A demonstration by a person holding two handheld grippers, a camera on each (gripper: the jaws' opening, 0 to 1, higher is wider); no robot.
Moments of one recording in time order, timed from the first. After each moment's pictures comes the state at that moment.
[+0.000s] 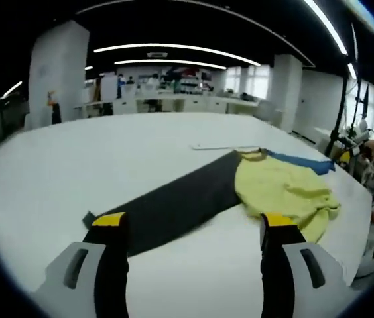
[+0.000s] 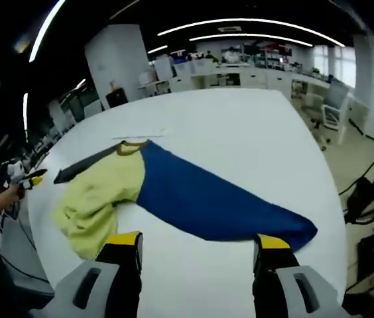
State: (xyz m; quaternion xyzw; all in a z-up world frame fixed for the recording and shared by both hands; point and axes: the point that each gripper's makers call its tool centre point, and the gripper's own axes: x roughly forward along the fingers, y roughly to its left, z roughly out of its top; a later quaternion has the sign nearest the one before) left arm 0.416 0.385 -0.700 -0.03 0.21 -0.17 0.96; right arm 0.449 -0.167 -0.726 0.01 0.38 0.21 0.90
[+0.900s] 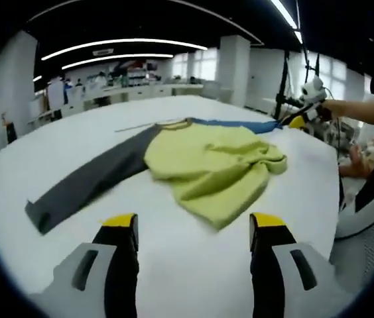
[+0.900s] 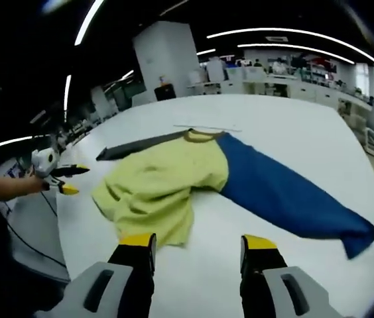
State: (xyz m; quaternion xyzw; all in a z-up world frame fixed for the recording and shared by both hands) left arm 0.343 0.279 -0.757 0.08 0.24 -0.30 0.92; right arm 0.410 -0.068 -0.744 -0.01 0.35 0.34 0.87
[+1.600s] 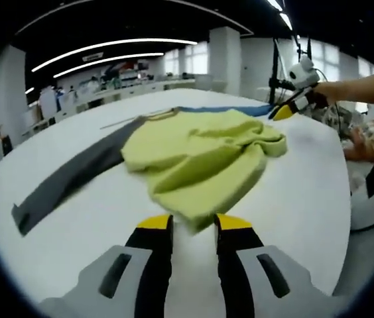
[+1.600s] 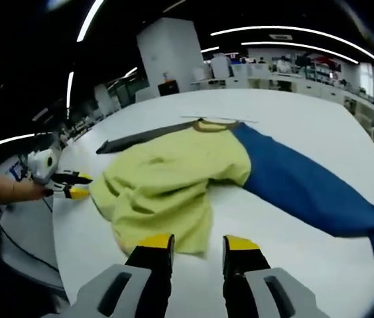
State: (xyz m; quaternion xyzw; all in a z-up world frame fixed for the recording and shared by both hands) left arm 0.350 0.258 -0.796 0.09 0.25 -0.31 0.91; right arm 0.414 -0.031 -0.778 -0.02 0.35 0.35 0.87
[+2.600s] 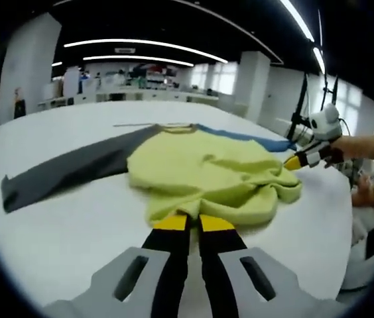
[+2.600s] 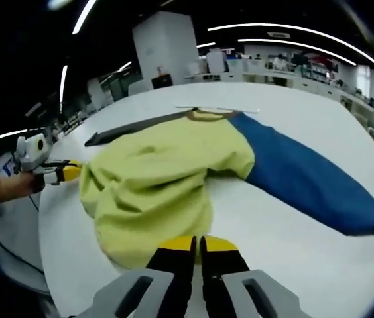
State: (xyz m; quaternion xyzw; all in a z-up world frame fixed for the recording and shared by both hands) left arm 0.384 0.242 -0.782 -0.02 0.23 -0.26 0.94; right arm 0.421 -0.022 -0.801 -0.03 0.37 0.32 0.87
